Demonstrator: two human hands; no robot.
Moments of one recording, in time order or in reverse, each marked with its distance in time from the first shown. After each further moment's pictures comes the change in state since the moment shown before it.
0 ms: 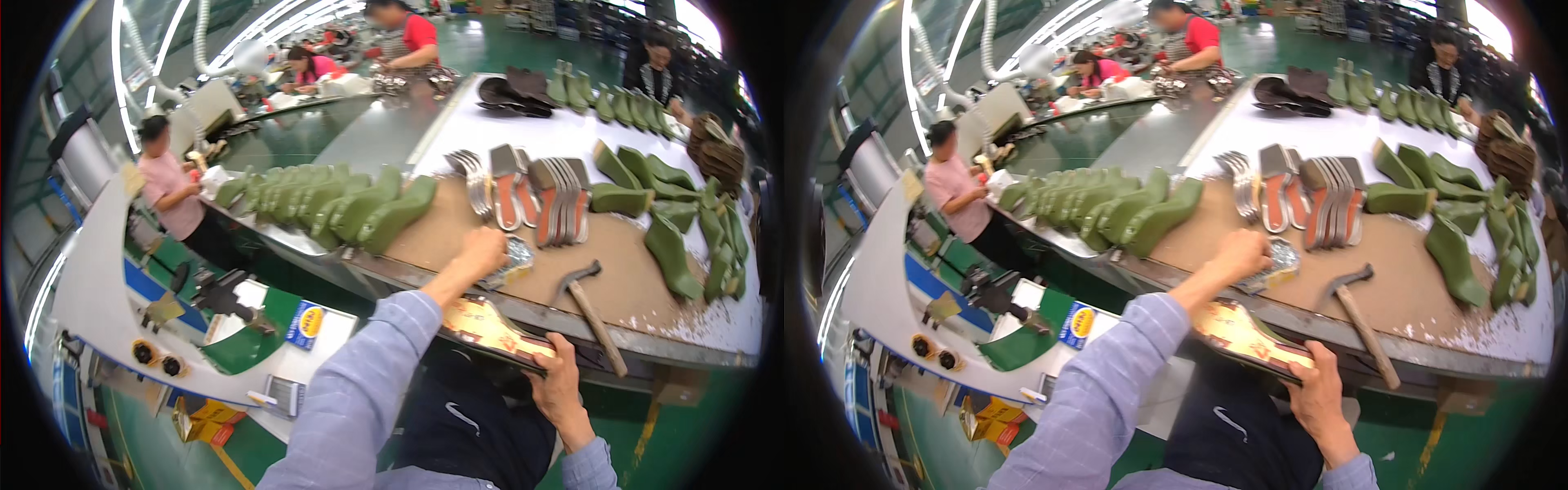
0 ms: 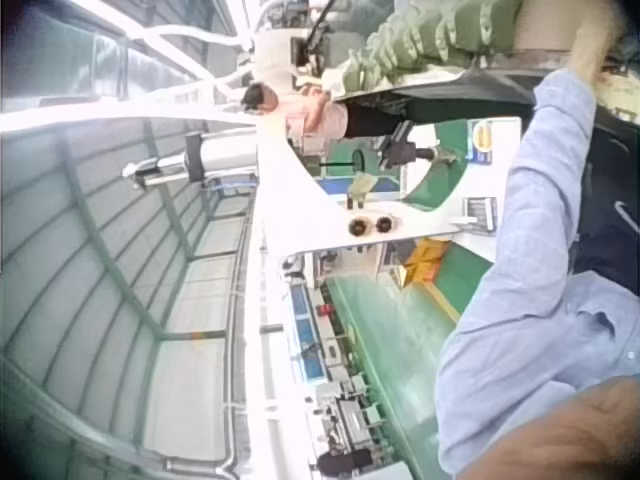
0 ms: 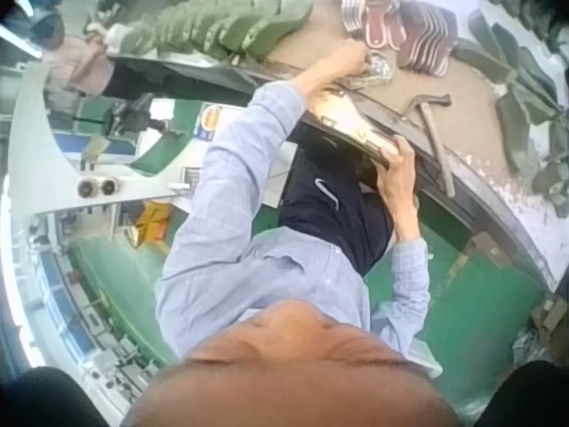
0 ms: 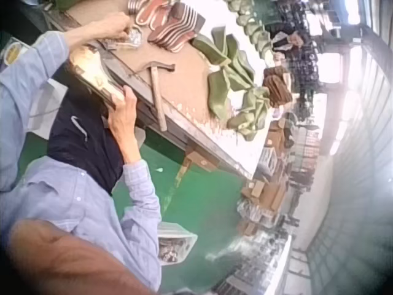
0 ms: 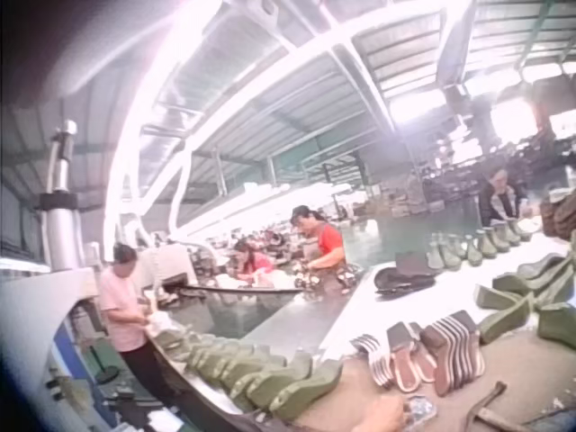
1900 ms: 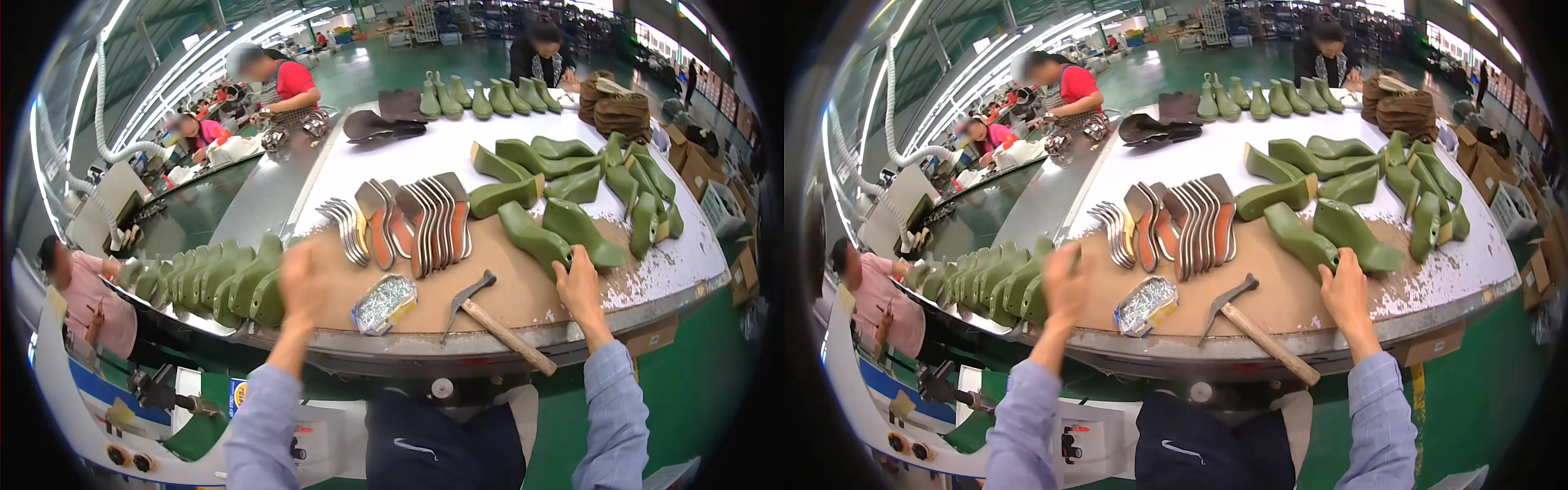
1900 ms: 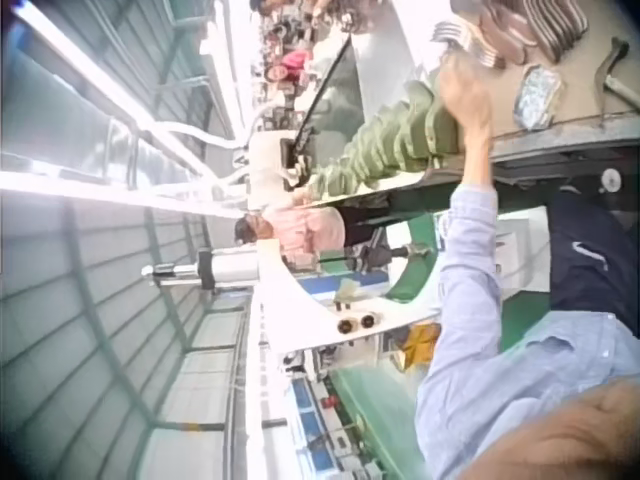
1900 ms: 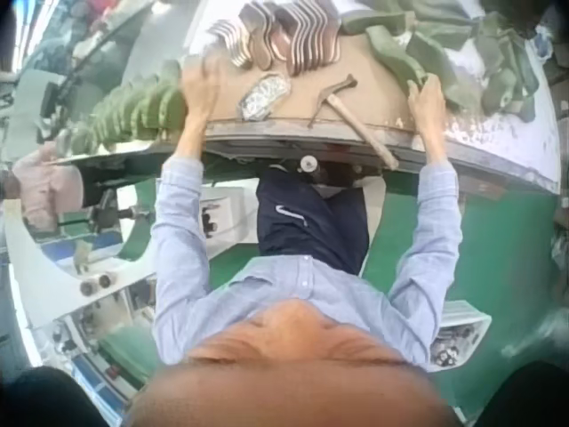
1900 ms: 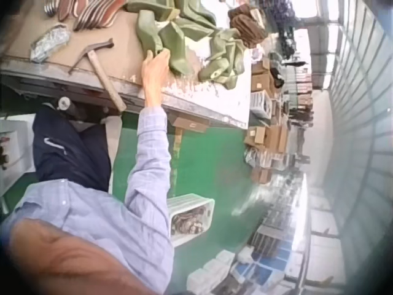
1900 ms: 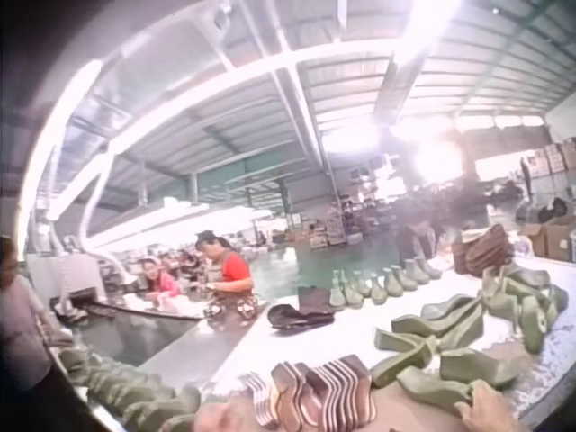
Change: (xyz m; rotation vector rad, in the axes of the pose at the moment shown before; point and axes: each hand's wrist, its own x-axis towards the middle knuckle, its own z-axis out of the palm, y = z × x) left_hand -0.012 -0.036 -0.057 0.023 0.821 0.177; right_hand 0.059 0.183 -0.146 -0.459 0.282 0.644
